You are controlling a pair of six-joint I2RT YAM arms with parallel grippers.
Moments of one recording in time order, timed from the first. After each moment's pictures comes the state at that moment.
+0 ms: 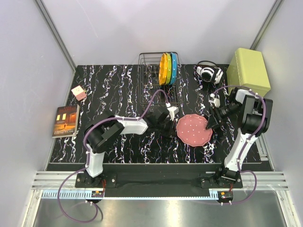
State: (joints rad) left arm -0.88 1.94 1.05 0.14 0.34 -0.52; right arm -0.26 2.06 1.35 -1.20 -0.69 -0.78
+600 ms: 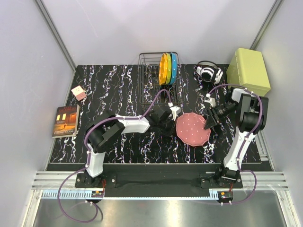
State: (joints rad) left arm -0.89 1.97 1.13 0.03 0.31 -0.47; right arm -0.21 2.11 1.38 -1.22 -0.75 -0.93
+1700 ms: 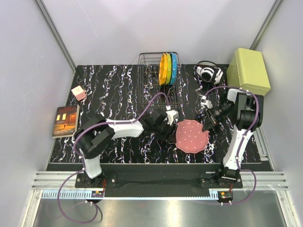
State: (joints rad) left arm -0.91 1.80 0.98 0.01 0.31 -0.37; right arm -0.17 2.17 1.41 -1.26 -0.73 -0.88
